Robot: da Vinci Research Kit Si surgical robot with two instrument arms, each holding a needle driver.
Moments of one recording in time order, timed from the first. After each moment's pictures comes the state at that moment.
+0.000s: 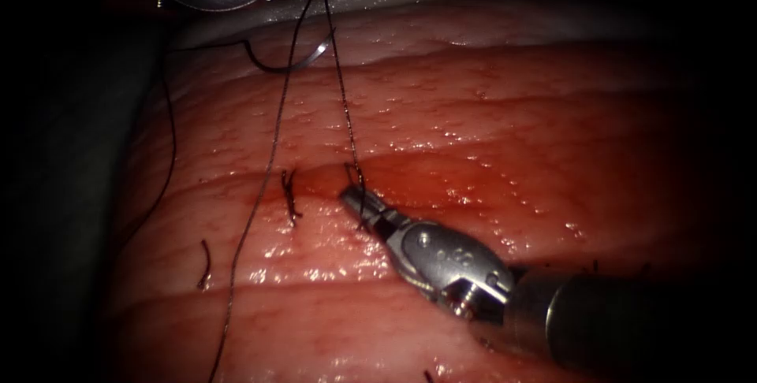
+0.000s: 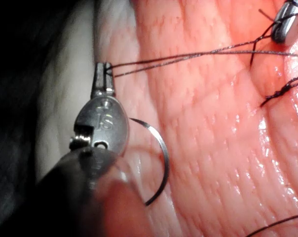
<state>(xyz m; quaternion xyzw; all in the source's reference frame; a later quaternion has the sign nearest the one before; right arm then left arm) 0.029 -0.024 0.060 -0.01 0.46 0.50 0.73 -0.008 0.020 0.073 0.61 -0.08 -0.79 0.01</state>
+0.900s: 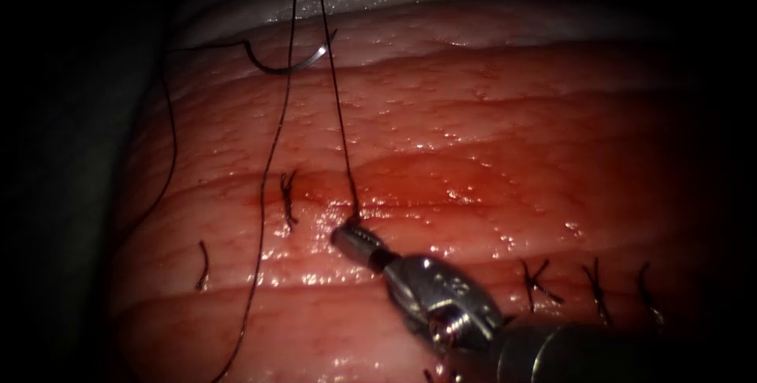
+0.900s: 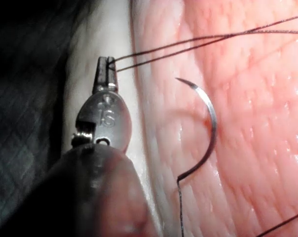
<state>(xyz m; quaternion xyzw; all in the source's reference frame) 0.029 -0.027 0.058 0.13 0.44 0.64 0.61 -0.006 0.024 0.079 0.60 -0.10 -0.79 -0.02</state>
